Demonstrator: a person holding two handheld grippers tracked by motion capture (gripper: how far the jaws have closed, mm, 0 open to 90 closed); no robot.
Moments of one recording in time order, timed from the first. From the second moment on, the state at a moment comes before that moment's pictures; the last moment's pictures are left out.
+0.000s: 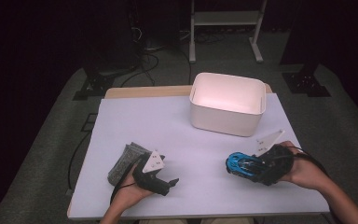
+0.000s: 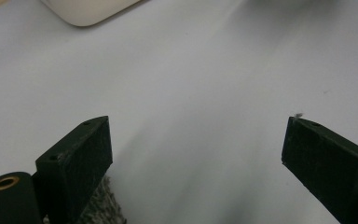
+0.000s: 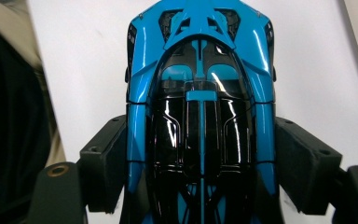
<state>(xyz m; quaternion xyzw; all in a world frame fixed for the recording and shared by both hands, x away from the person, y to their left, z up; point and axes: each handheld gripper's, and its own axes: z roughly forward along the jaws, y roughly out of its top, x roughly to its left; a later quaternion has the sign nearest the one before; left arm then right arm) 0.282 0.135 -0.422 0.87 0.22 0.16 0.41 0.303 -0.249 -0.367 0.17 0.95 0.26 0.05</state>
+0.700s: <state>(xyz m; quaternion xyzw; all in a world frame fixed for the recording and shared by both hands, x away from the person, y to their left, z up) 0.286 0.188 -0.396 0.85 0.25 0.18 0.42 0.321 -0.112 -0.382 0.03 0.97 0.26 0.00</state>
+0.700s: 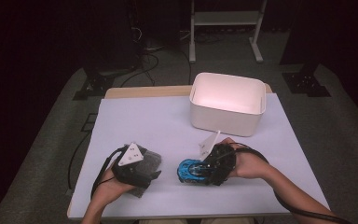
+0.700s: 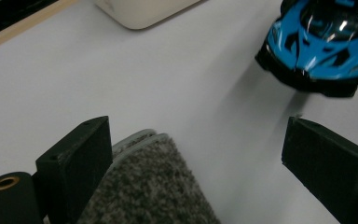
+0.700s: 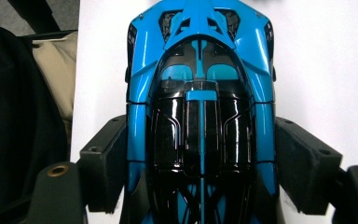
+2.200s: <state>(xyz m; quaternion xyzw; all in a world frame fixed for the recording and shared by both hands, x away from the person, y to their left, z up) 0.301 0.195 -0.431 0.88 0.27 0.15 0.35 0.307 -0.158 -0.422 0.10 0.93 0.36 0.01</state>
